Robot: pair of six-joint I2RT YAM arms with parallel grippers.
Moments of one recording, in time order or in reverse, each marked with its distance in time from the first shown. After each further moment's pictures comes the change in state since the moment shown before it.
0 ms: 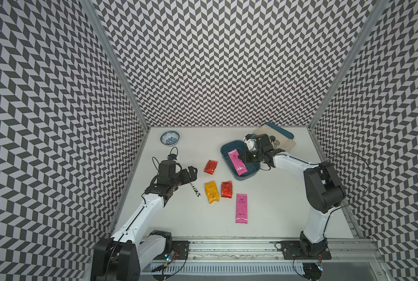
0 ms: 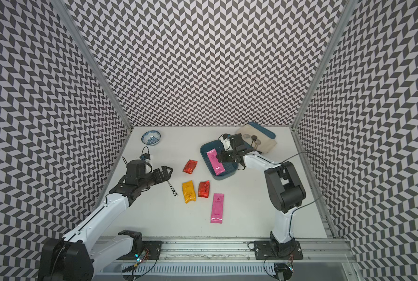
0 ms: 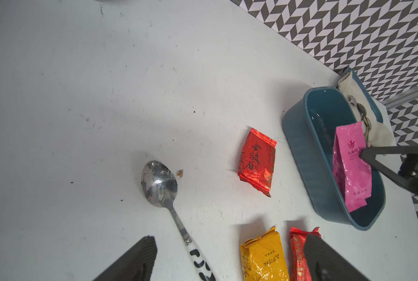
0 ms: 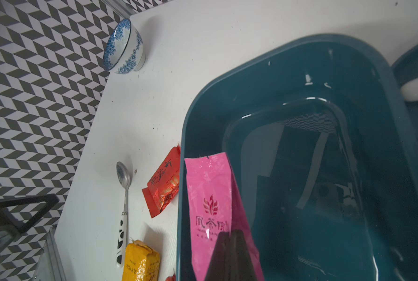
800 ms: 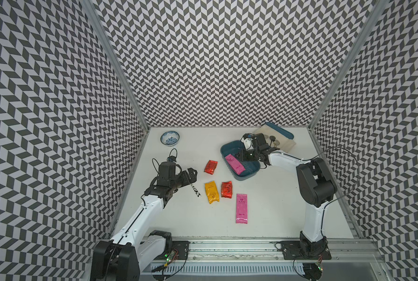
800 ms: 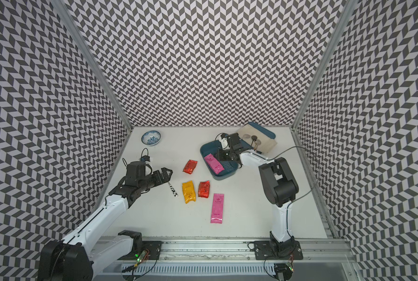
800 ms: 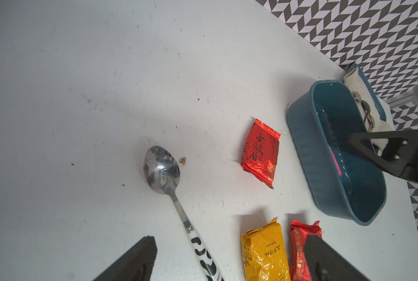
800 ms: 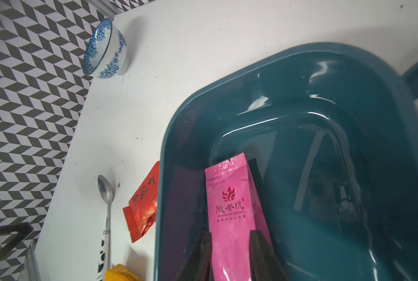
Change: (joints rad) left arm 0.000 -0.015 -0.008 -0.035 0.004 -0.031; right arm 0.006 0.015 0.016 -0.003 0.055 0.016
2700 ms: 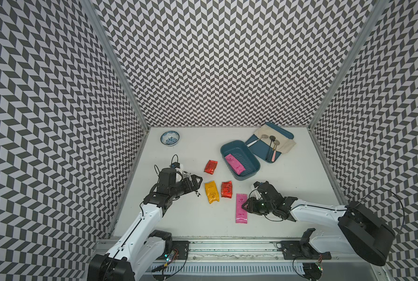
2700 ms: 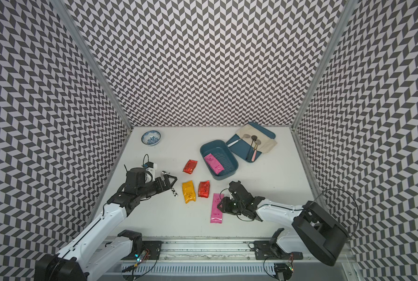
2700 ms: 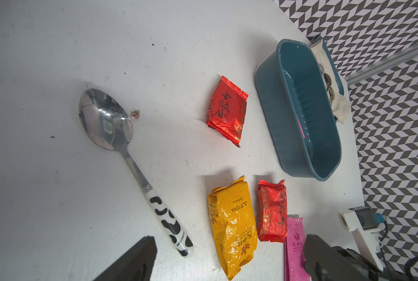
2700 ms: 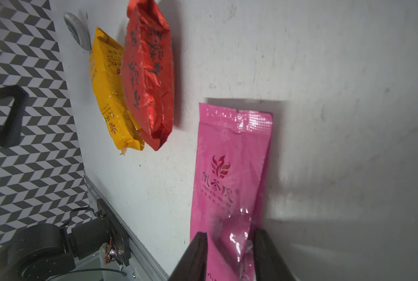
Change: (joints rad) left arm -0.040 -0.119 -0.089 -0.026 0.156 -0.071; right arm 0.362 -0.600 -0.904 0.188 0.052 0.581
